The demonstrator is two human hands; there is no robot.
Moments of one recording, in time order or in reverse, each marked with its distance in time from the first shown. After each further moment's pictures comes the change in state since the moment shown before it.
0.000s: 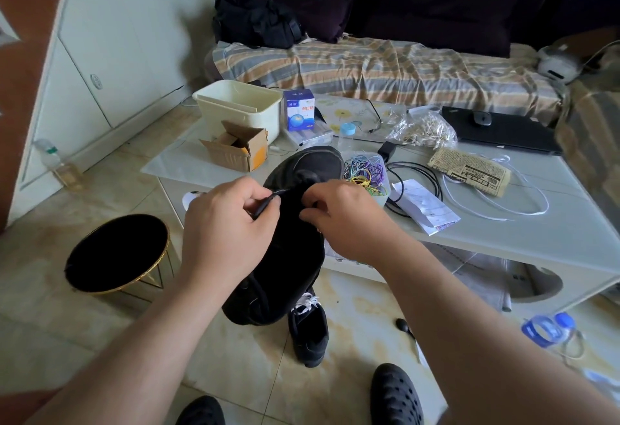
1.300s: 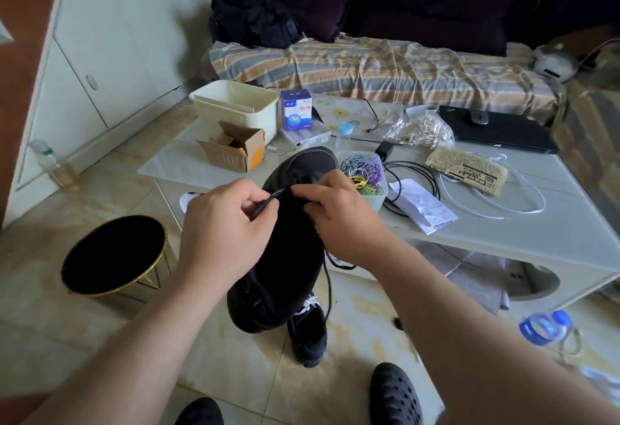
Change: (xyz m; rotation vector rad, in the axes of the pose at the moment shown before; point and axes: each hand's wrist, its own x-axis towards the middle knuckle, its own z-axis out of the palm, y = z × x) left_hand 0.001 -0.002 0.001 -0.036 -0.042 -0.019; right_hand -0.003 0.011 0.014 0.147 0.029 0.022
